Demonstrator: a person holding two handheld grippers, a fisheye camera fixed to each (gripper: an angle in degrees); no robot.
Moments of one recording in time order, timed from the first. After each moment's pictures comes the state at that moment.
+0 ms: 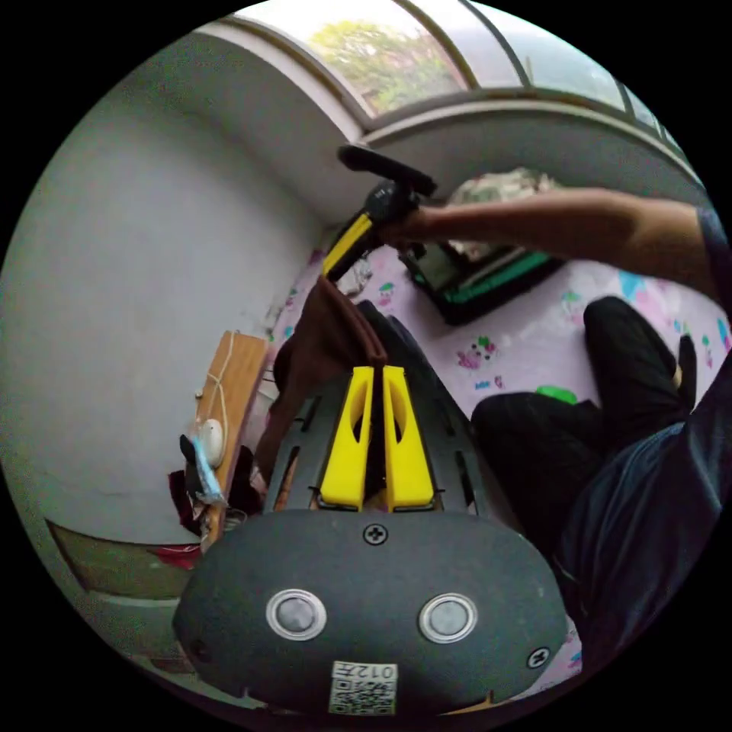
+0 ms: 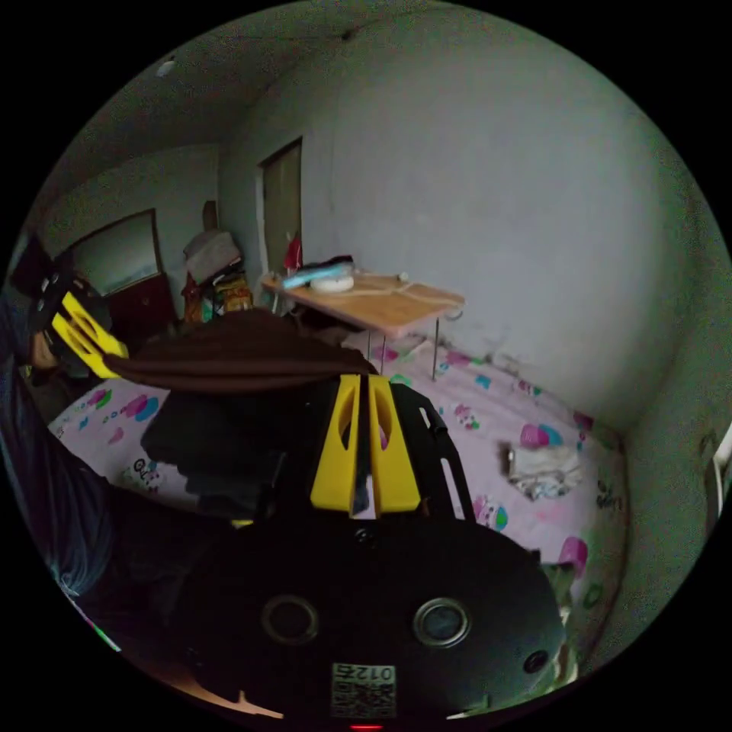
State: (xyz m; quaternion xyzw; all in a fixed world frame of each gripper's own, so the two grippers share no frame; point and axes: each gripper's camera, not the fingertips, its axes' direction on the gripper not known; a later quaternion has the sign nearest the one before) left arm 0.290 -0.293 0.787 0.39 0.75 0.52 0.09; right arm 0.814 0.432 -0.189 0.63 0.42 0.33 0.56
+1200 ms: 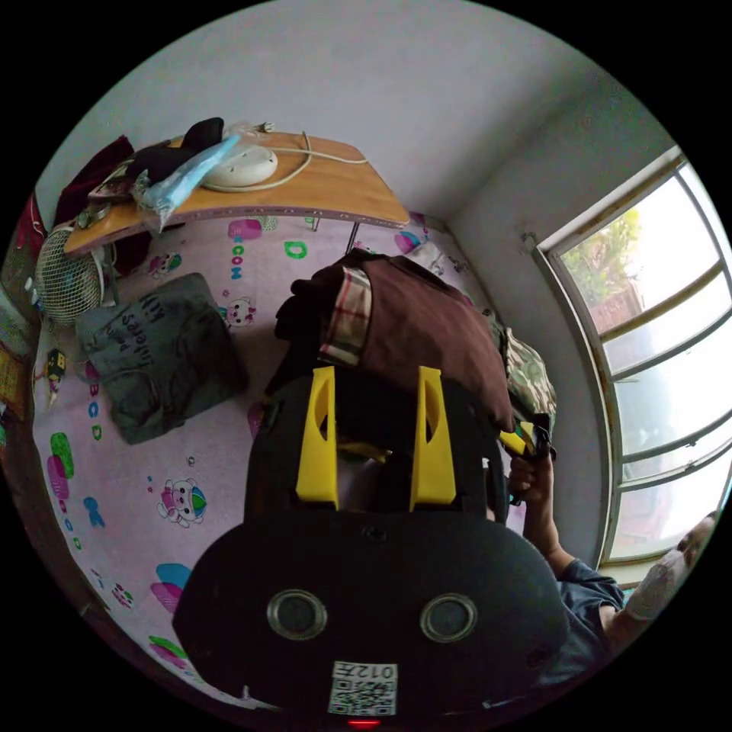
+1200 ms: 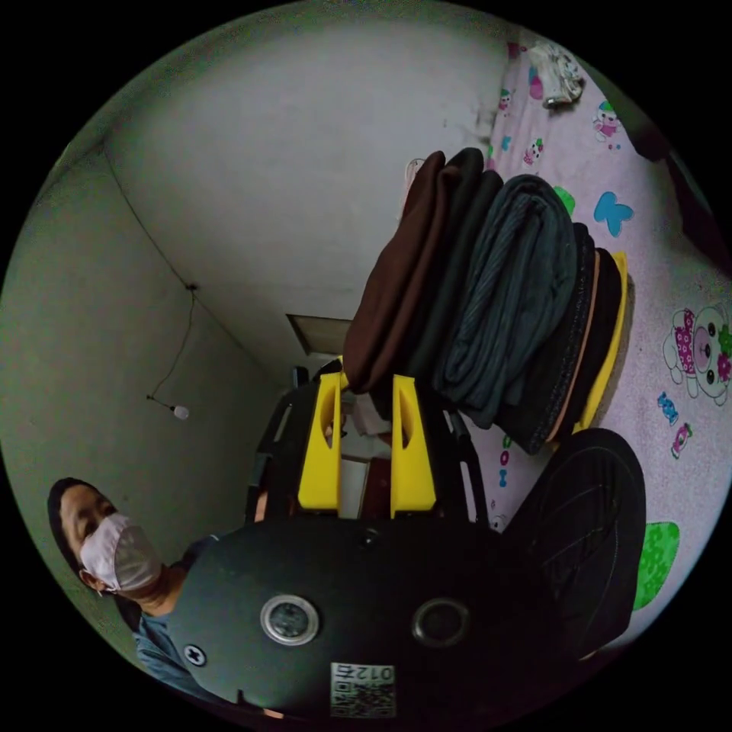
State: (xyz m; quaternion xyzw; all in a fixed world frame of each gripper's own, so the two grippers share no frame) left arm 0.794 -0.360 0.898 -0.20 0.83 0.50 0.14; right arm 0.778 0.522 -0.011 0.88 -0.21 0.27 0.32
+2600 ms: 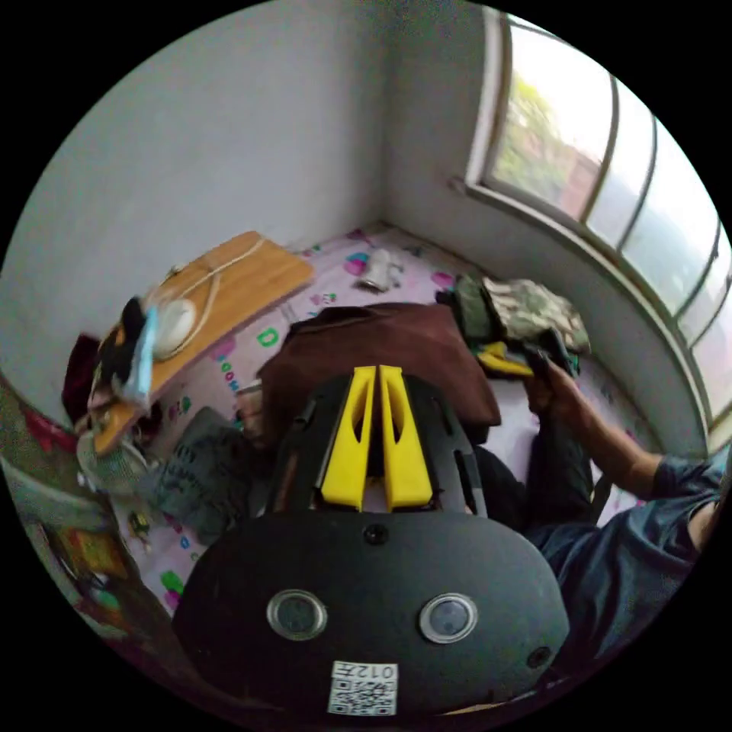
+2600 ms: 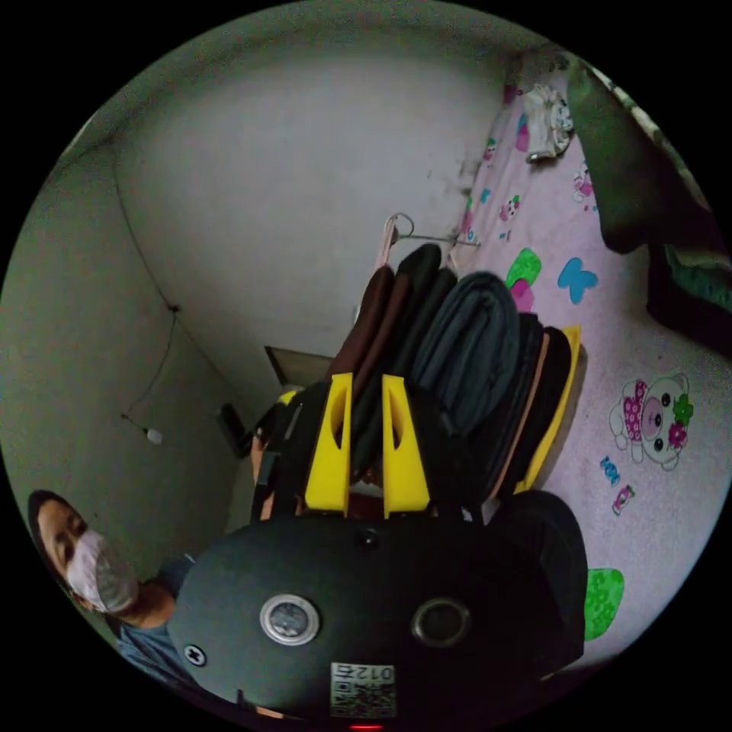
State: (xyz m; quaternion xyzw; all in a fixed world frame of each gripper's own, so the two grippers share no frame) left arm 0.612 -0.397 0.775 0.07 0.86 0.50 0.10; right arm 0.783 0.633 -0.027 0.89 -0.16 0.32 0.27
